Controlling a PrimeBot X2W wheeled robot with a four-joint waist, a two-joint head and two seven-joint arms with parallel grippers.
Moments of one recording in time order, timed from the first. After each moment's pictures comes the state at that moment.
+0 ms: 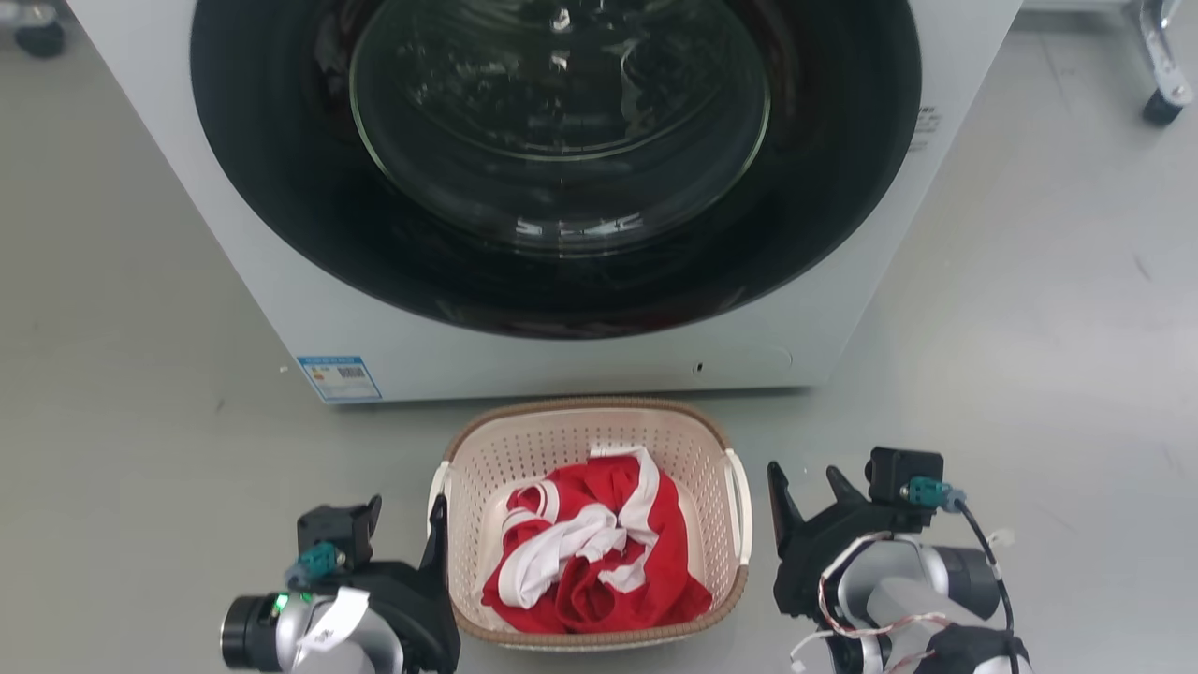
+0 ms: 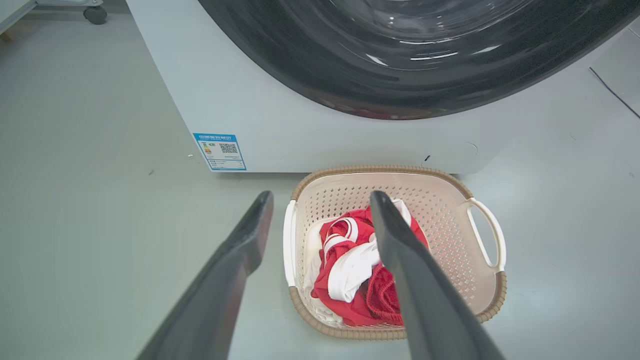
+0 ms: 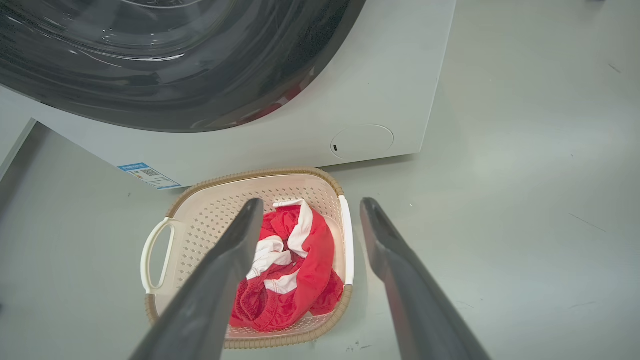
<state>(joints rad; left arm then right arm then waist) -0.54 0.09 -0.55 0.93 -0.67 0.08 -0.25 -0.75 -0.06 1.00 1.07 1.11 -0.13 -0.25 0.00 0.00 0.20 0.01</state>
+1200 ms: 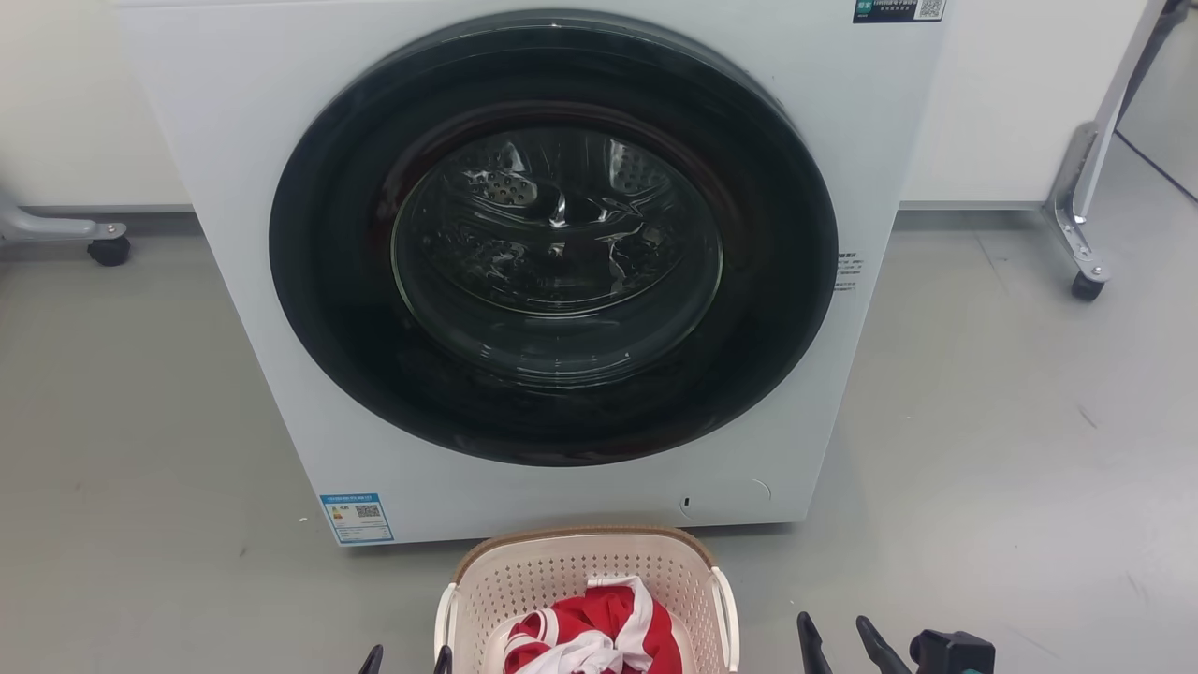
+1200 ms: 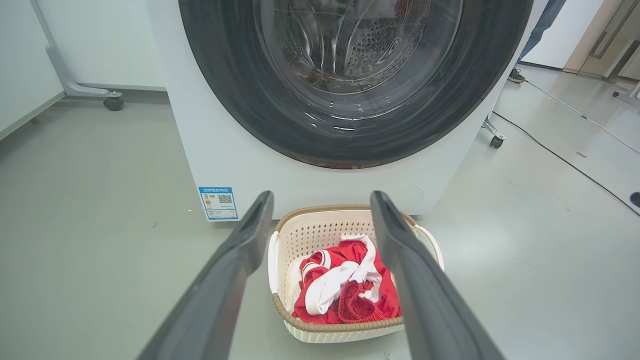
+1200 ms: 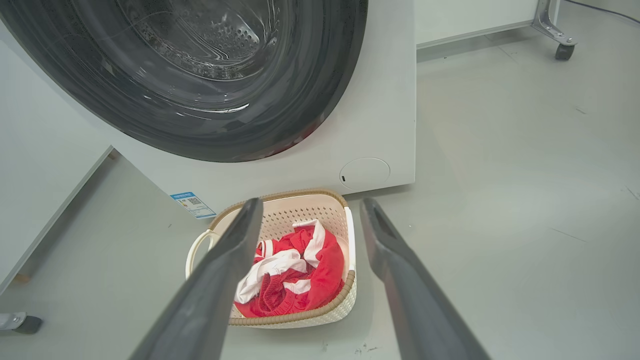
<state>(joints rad) -0.03 0.16 -0.41 0.39 -0.48 0.12 -0.25 -0.26 -0.12 0.62 0.64 0.73 -0.13 -0.25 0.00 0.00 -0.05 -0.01</state>
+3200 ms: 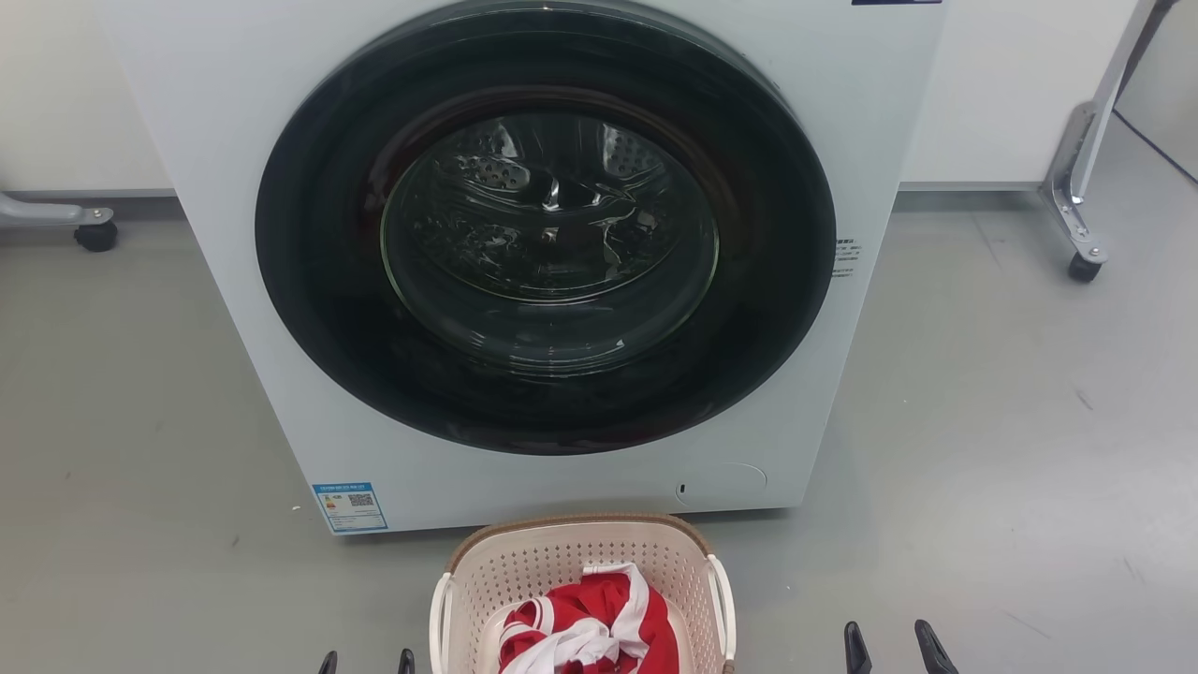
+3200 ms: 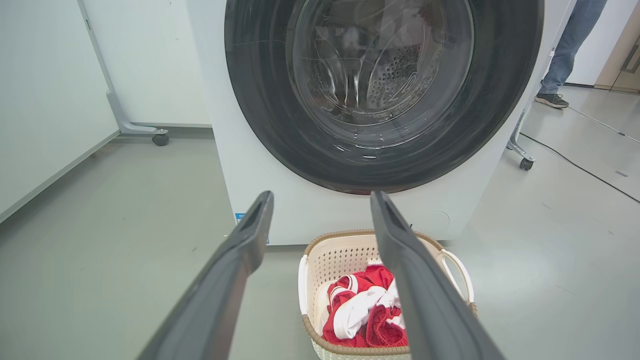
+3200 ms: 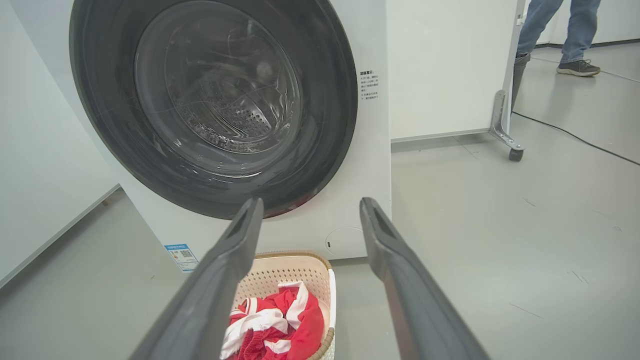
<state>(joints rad) 0.15 0.08 -0.21 0.16 -0.24 0.12 -0.25 0.13 -0.05 0.29 0.07 0.25 -0.13 -0.25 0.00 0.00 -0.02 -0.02</state>
